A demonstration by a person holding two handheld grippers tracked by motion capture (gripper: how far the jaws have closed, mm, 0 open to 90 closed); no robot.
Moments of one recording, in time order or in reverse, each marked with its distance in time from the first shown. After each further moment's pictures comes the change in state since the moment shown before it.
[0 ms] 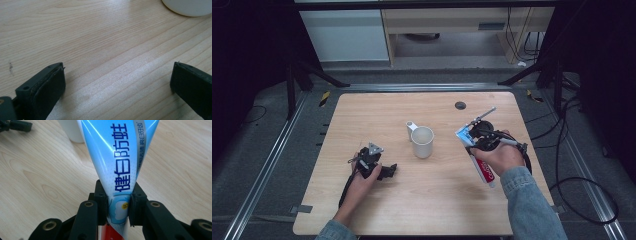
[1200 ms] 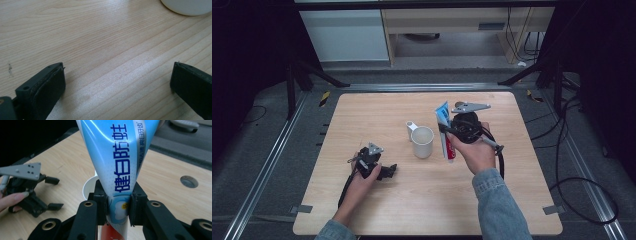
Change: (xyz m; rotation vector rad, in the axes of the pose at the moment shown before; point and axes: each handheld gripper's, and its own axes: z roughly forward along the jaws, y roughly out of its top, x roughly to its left) left arm 0.001 0.000 0.000 0.002 -0.009 0.010; right arm 0.036 0.039 0.000 -0.502 0.052 0.052
